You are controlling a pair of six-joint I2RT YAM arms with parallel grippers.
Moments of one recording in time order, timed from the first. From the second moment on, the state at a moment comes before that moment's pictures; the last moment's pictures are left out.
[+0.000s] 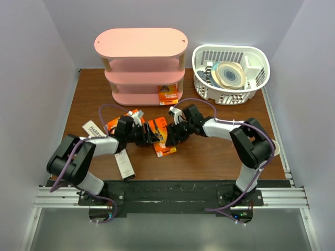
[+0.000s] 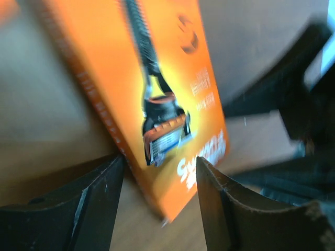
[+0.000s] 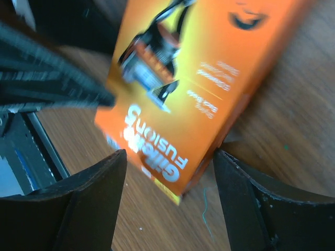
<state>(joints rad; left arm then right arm) -0.40 1.52 0.51 0.32 0.45 -0.68 0.61 1.80 0.98 -0.09 -0.57 0.17</state>
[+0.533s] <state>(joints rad) -0.32 1.39 0.48 0.16 0.39 -0.62 0.61 1.83 1.01 -0.09 -0.51 0.23</state>
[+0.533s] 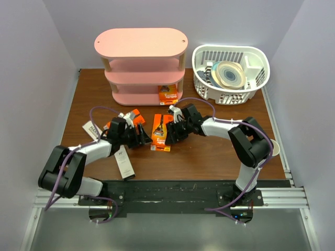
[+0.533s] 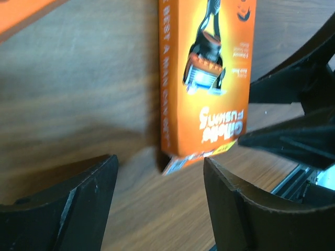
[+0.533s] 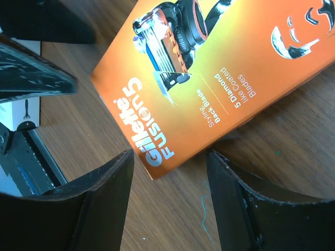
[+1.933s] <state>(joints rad) -0.25 1.29 0.43 0.27 0.49 -0.36 0.61 1.78 1.02 -0.14 -0.51 0.24</state>
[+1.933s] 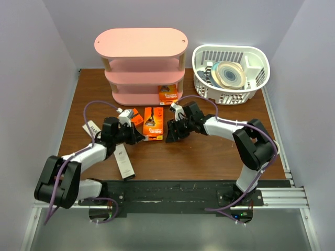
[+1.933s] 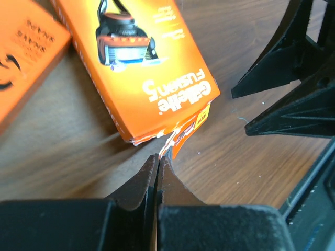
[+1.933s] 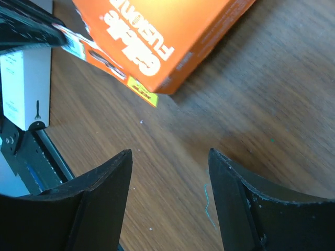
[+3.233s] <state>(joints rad) -0.17 1.27 0.57 0.06 0.69 -0.14 0.53 2.01 0.99 0.55 -0.75 1.04</state>
